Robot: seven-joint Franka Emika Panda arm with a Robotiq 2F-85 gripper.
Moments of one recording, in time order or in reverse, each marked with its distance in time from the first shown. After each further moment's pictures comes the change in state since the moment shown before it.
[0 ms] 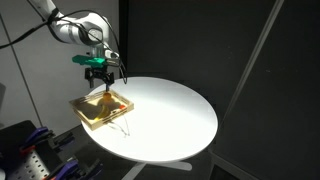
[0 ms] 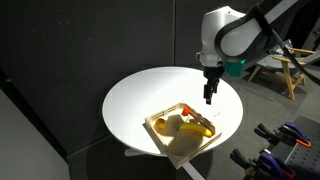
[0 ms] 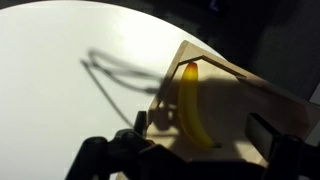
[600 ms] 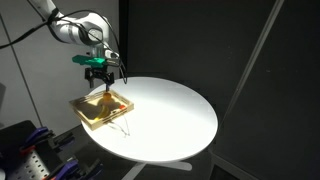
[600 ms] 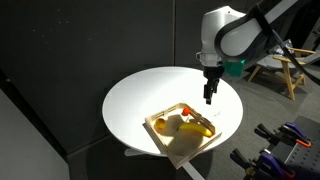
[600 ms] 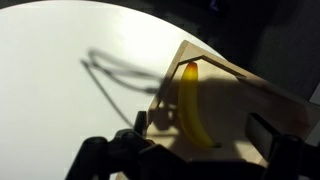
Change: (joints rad) arm 0.000 0.000 0.000 0.000 0.000 0.000 -0.002
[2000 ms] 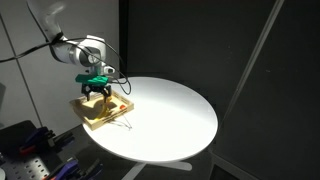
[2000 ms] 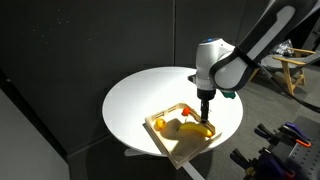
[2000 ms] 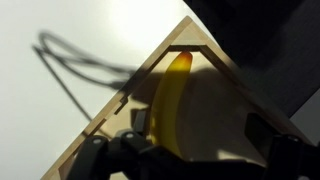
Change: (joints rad) arm 0.018 0.215 0.025 -0.012 -0.013 0.259 -0.234
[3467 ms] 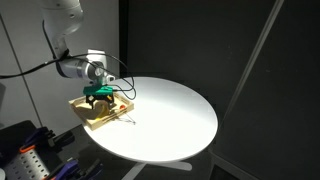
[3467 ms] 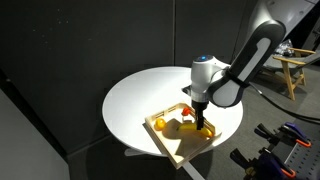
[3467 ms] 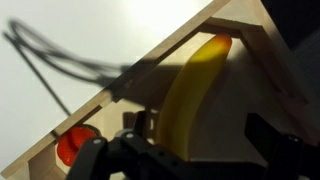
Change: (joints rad) arm 0.011 0.202 -0.024 0.087 -0.188 0.154 -0.008
